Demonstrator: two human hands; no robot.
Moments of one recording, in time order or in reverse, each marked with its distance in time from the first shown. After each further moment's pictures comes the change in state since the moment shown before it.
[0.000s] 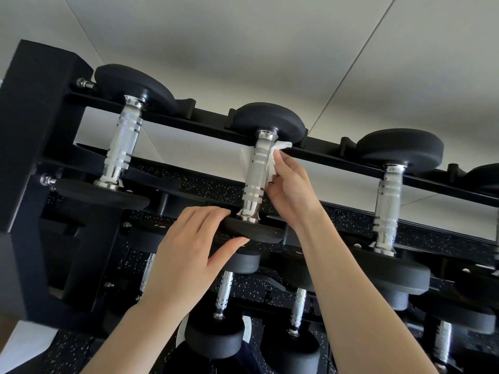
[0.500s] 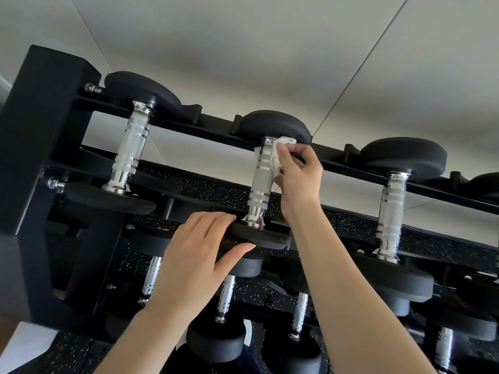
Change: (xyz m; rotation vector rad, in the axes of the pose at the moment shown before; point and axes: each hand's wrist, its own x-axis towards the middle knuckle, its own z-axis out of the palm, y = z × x) left_hand 0.001 -0.001 0.000 0.009 -0.009 0.020; right_hand 0.000 -0.011 0.027 -0.292 0.406 -0.249
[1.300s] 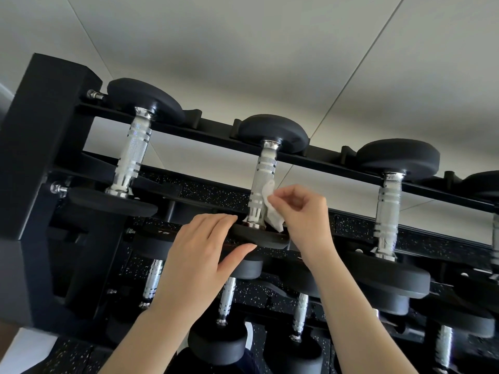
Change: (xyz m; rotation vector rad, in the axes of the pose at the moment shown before) left_hand 0.002 0.001 -0.002 0.009 0.012 0.016; right_hand -0.046 0.007 -0.041 -0.459 -0.182 -0.130
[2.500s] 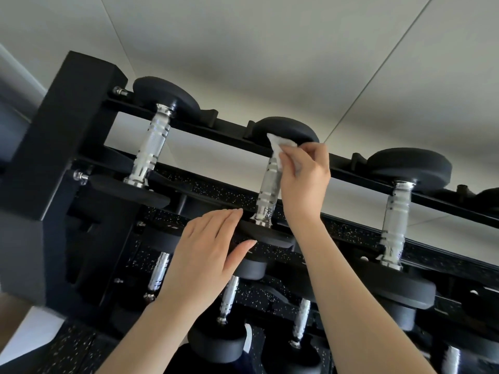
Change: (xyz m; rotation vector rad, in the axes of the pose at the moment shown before) left_hand -0.009 0.002 0.001 0.184 -0.020 0.006; right_hand 0.053 -0.003 0.031 -0.318 0.378 -0.568
